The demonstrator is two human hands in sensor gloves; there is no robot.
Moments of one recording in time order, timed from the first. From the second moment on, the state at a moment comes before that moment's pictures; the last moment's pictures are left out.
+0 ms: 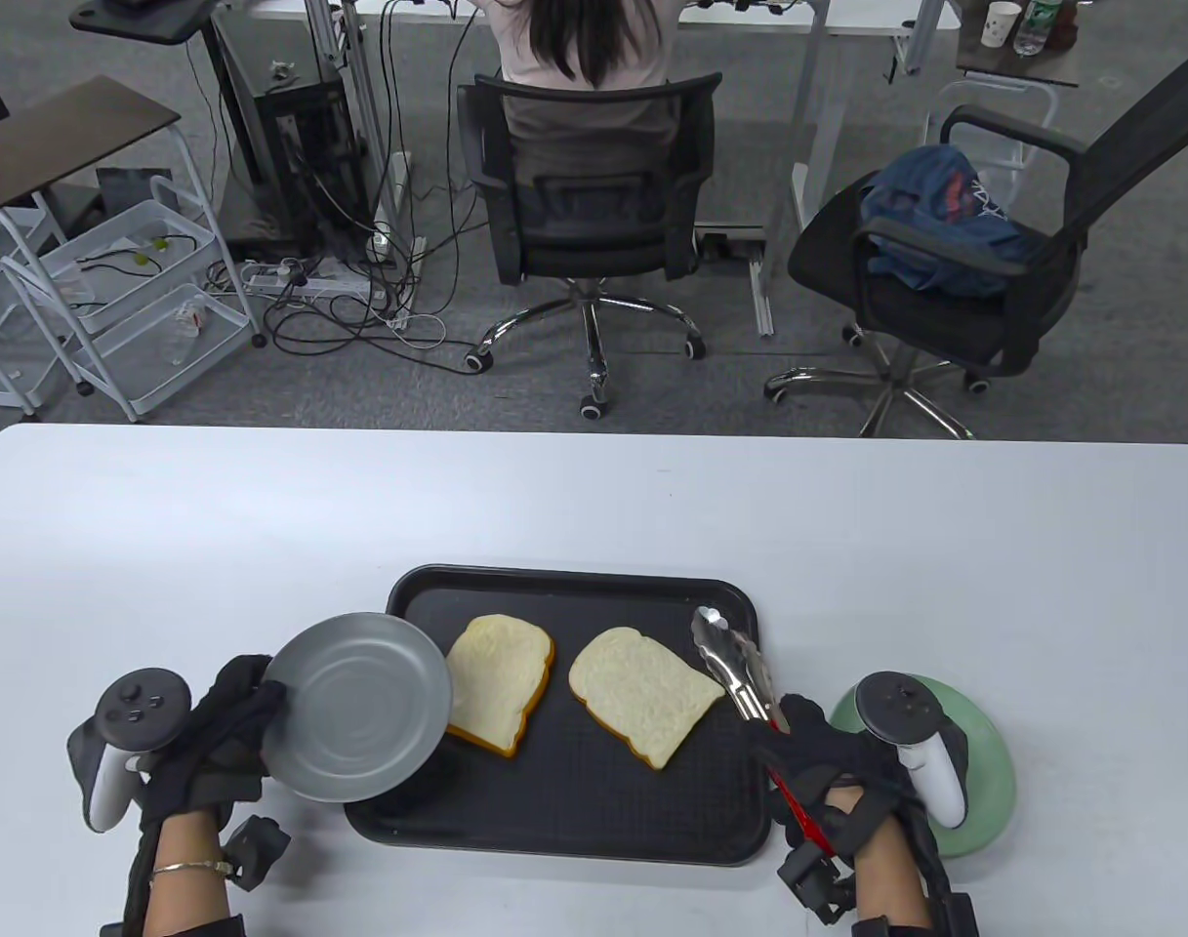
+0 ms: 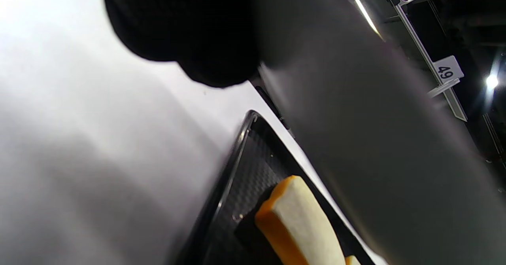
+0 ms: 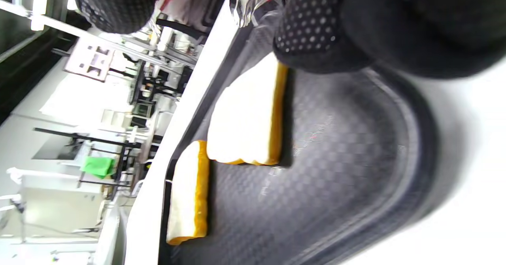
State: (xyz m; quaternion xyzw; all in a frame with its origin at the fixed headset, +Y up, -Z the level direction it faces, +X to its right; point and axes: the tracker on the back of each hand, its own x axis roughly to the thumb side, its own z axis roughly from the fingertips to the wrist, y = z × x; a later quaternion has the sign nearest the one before) left_hand -0.381 -0.761 -0.286 -0.08 0.06 0.43 0.90; right_hand 0.218 -0.762 -0.283 -0.06 0.24 0.82 0.51
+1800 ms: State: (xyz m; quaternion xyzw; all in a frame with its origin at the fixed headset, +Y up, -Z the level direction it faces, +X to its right) left_hand -0.372 -0.765 -0.290 -0.12 0.03 0.43 0.89; right_hand 0.198 -0.742 -0.267 0.03 0.33 0.80 0.51
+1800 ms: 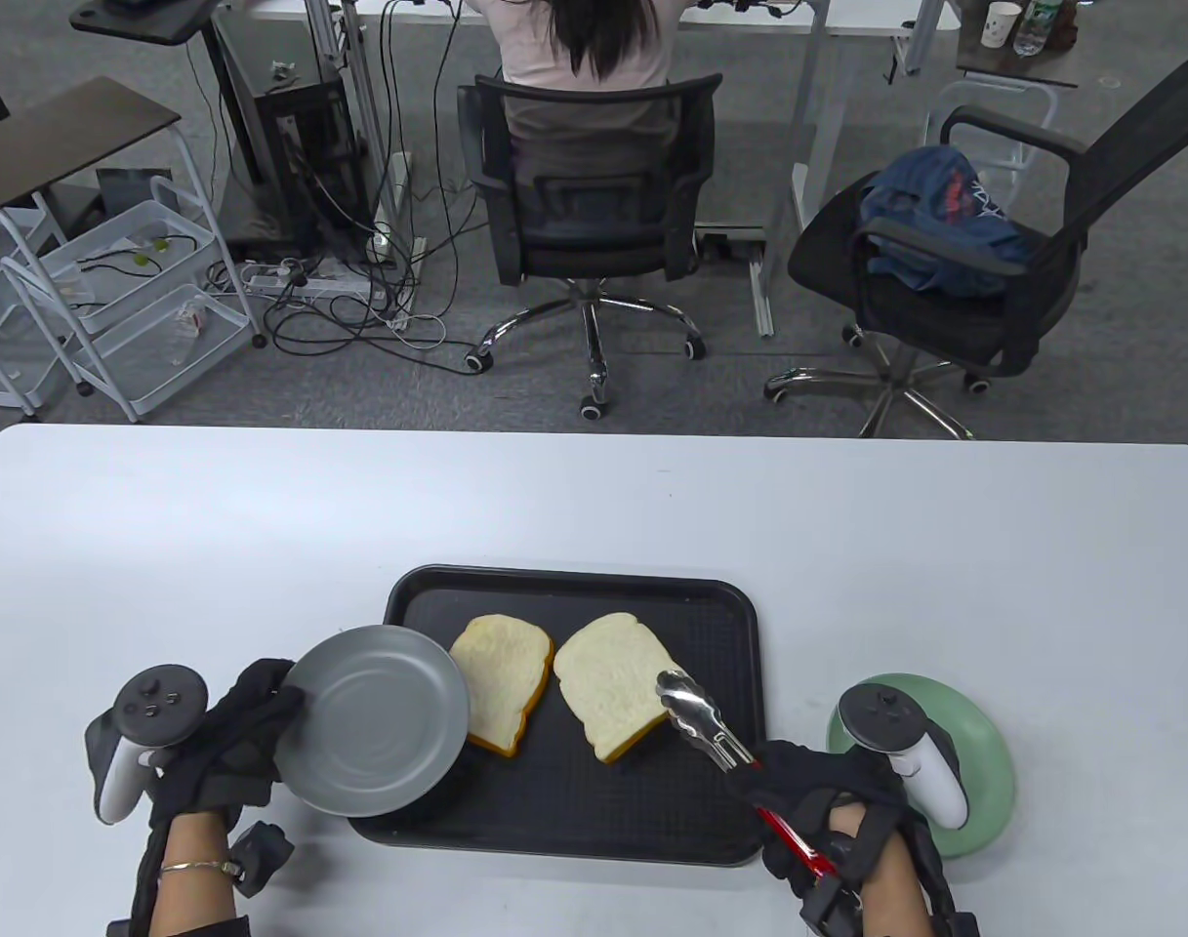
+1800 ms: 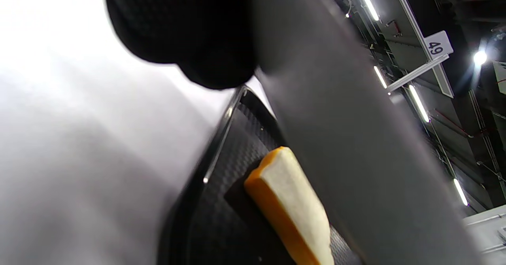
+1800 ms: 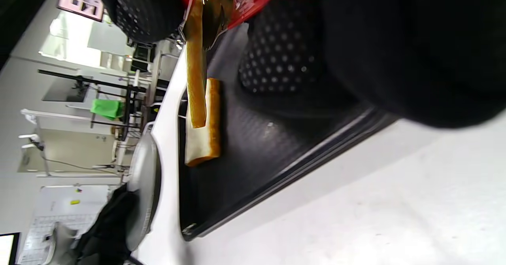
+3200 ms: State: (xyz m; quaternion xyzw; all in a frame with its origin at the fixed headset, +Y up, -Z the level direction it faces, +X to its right) left_hand -0.364 -0.770 -0.292 -0.14 -0.01 0.48 0.87; right_hand 0.036 -0.713 -0.269 0.15 0.42 0.77 0.47
